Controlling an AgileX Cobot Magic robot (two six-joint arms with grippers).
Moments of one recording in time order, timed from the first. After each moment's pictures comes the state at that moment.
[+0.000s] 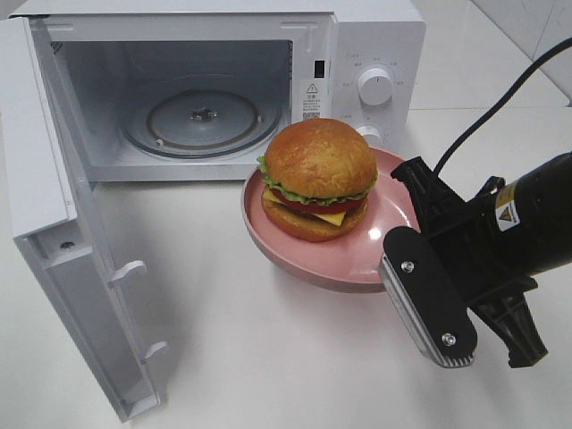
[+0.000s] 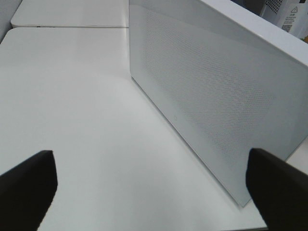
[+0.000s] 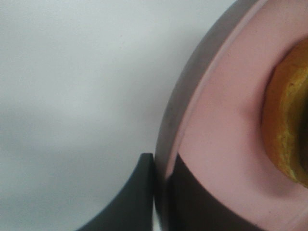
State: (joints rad) left arm 0.07 -0.01 -0.52 -0.22 1.08 0.13; right arm 0.61 1.38 -0.63 -0.03 0.34 -1.49
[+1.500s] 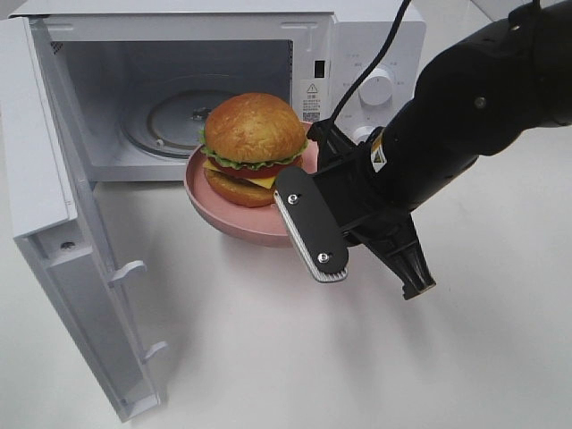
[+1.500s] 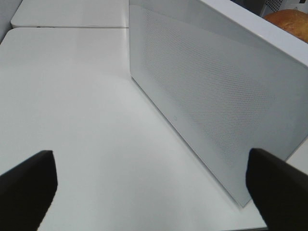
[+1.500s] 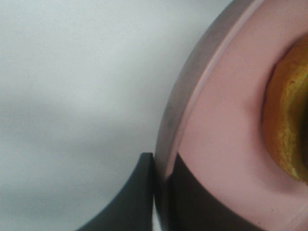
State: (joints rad) left arm 0.07 -0.01 -0.52 -0.22 1.08 0.13; right arm 0.68 1.66 -0.96 -0.11 0.42 -1.35
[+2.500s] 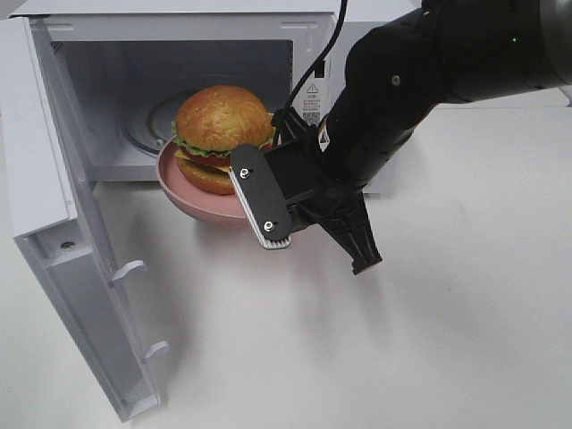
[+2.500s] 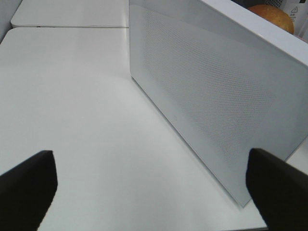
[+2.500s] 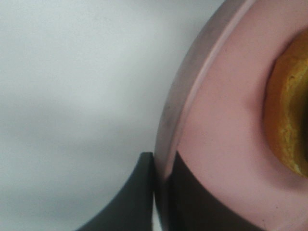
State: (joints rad) left arm 0.07 -0.01 -0.52 -0.22 1.08 0.13; right arm 0.70 1.82 -1.15 -0.10 0.47 -1.30
